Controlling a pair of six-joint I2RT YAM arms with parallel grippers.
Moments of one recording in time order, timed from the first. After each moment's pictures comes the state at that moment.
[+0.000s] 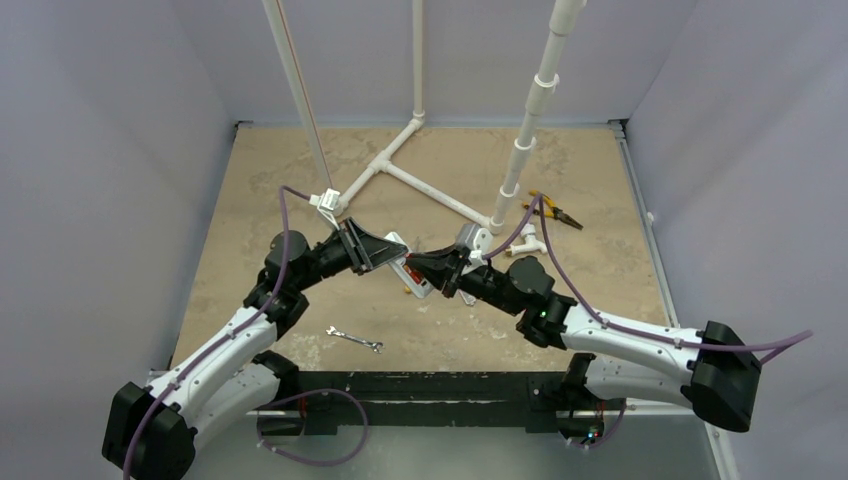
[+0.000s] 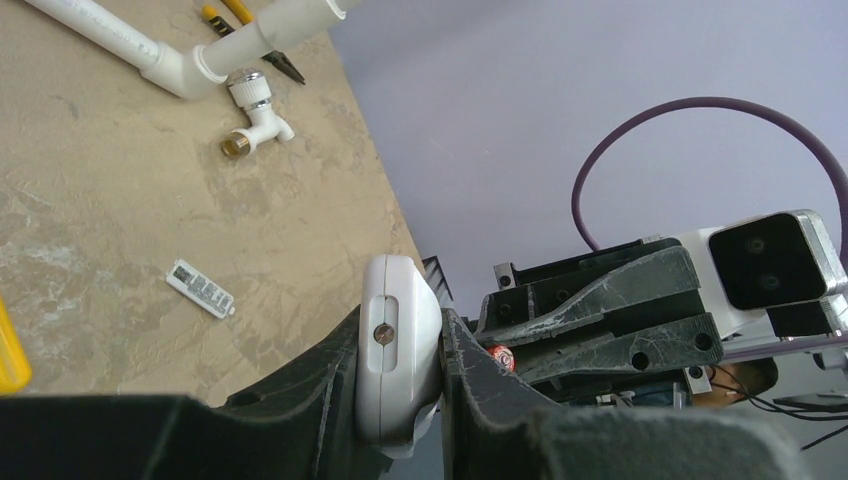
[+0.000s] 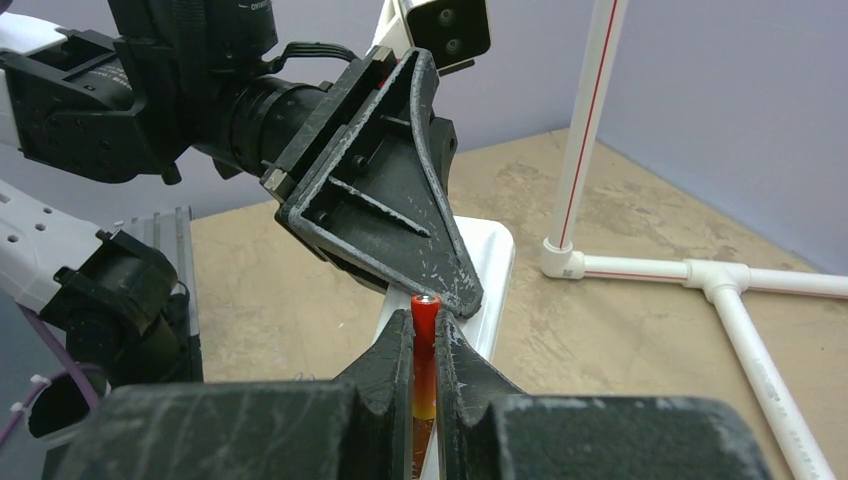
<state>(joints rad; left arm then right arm) -0.49 0.86 0.48 0.36 0.52 -1.09 1.03 1.05 0.56 0.65 -0.07 0.04</state>
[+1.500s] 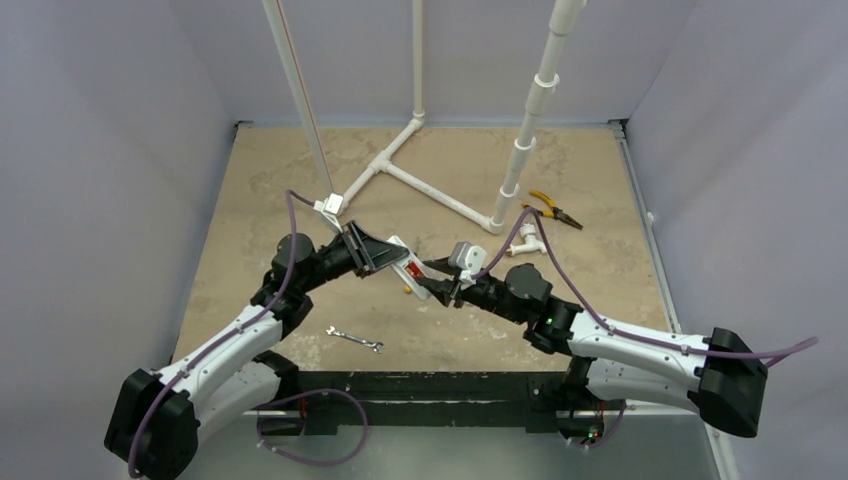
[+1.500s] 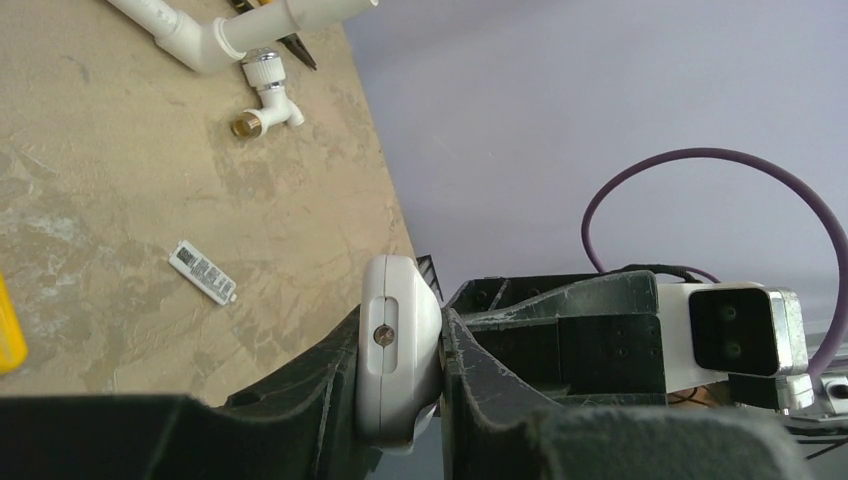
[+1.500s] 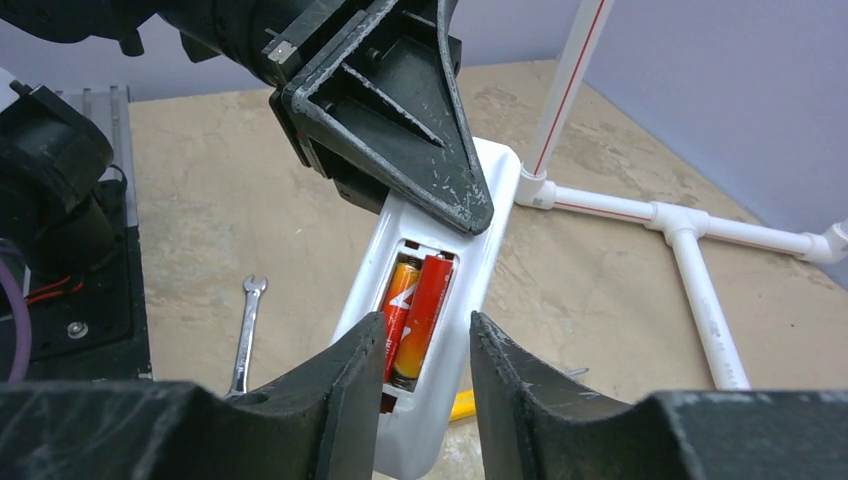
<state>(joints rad) -0.49 0.91 0.43 0.45 0.51 -1.16 1.04 0.99 0.50 0.50 -0.06 -0.12</state>
